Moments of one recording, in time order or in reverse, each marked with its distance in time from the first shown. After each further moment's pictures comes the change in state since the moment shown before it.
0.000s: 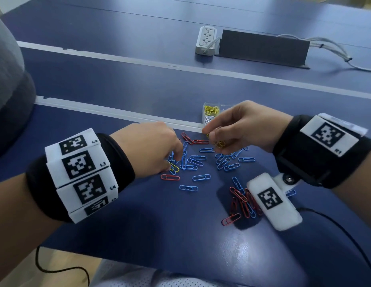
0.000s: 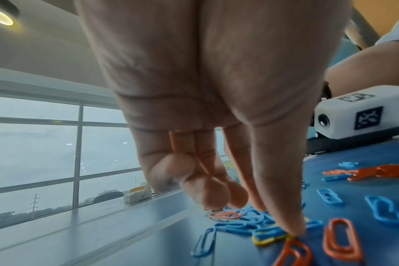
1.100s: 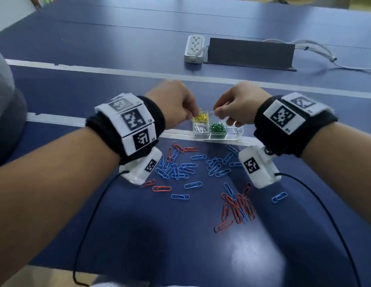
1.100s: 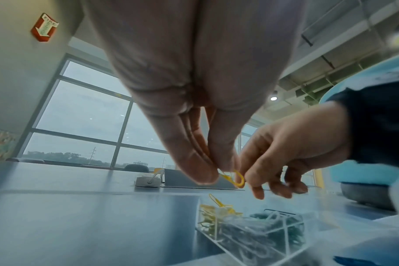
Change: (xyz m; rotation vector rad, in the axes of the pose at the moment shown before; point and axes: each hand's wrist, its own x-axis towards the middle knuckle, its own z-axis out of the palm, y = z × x) left_hand 0.076 0.002 -0.044 -0.446 0.323 -0.105; right_hand 0.035 -0.007 -0.037 -0.382 0.348 0.010
